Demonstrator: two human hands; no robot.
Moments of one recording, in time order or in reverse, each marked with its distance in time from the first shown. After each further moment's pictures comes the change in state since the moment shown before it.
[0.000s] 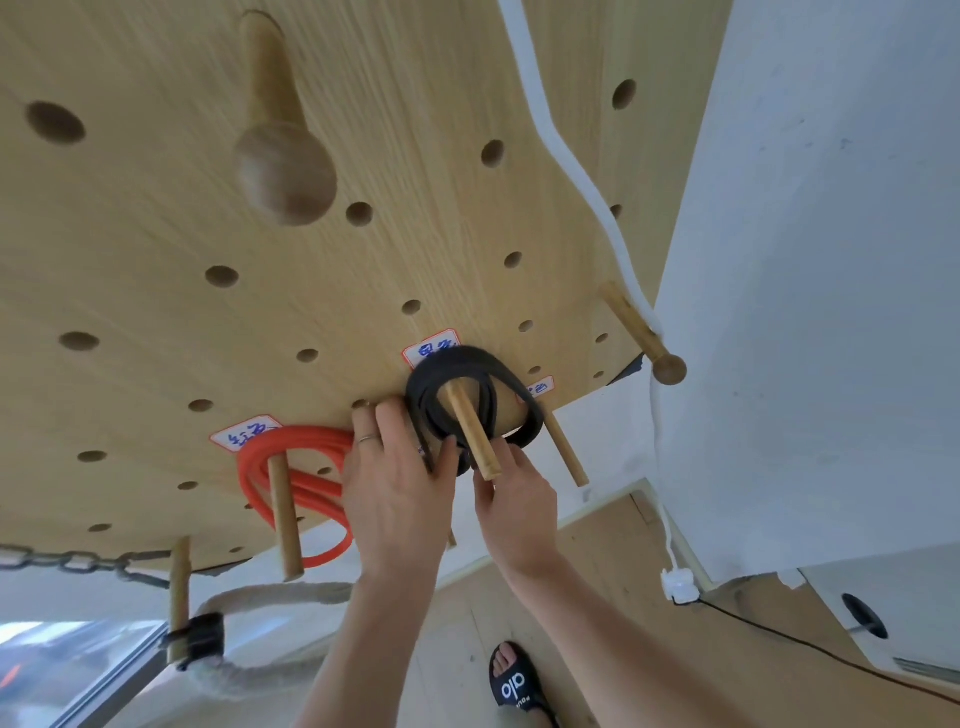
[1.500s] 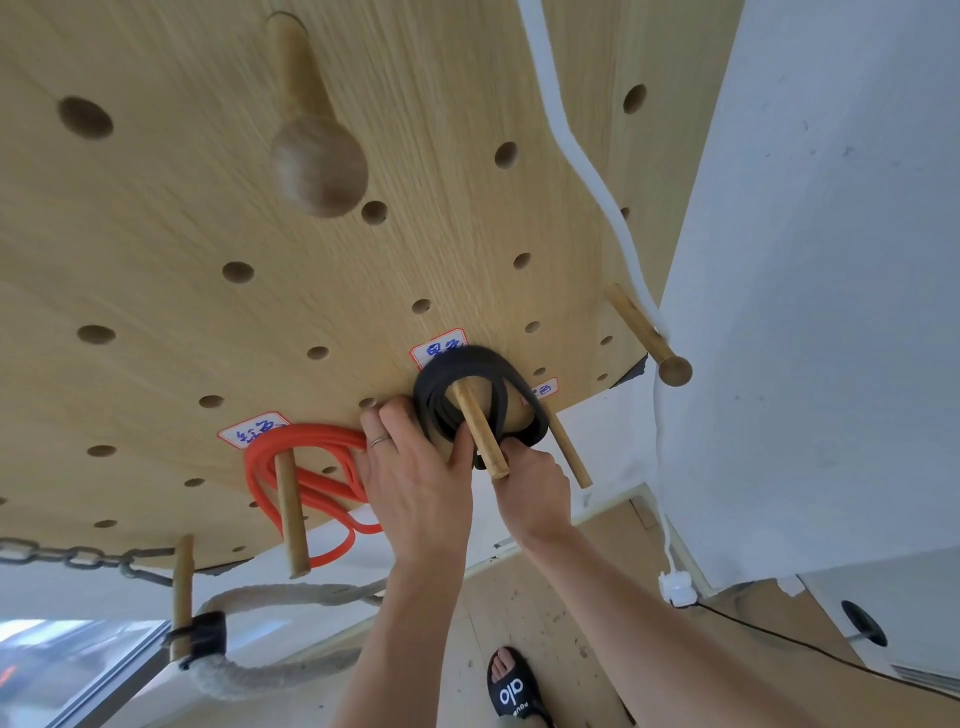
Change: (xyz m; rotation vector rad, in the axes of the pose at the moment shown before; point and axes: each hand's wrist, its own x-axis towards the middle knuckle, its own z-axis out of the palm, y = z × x) left_hand 0.000 0.013 0.017 -0.121 0.074 -0.110; right_hand 0.028 0.004 -0.017 -0.203 -0.400 0.210
